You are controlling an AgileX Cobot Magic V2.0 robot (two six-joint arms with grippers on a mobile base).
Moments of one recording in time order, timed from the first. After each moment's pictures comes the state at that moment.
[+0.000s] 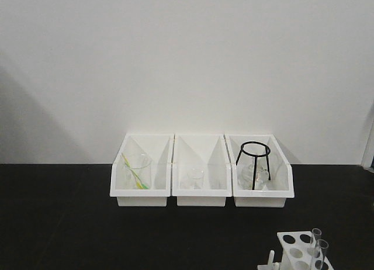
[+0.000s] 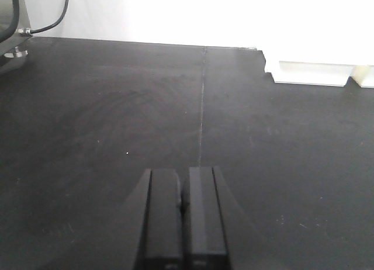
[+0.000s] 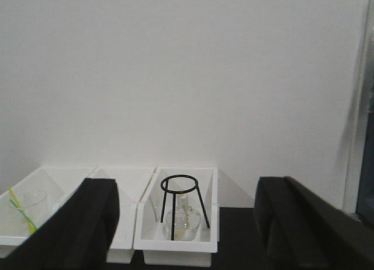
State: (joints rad) left arm 0.08 -0.02 0.03 0.05 0.29 -0.16; right arm 0.04 0.62 -0.53 -0.51 -0.06 0.55
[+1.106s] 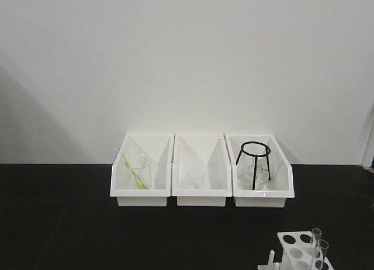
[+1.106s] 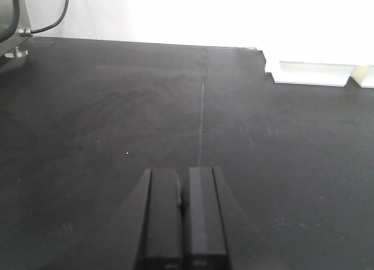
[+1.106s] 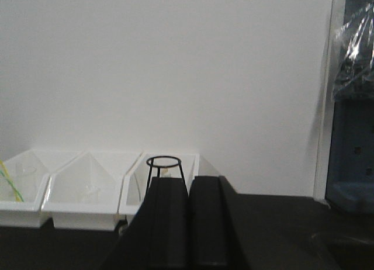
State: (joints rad) left arm 0.08 -0.02 0.03 0.05 0.29 -0.16; right arm 0.04 0.11 -0.17 -0.09 0.03 0.06
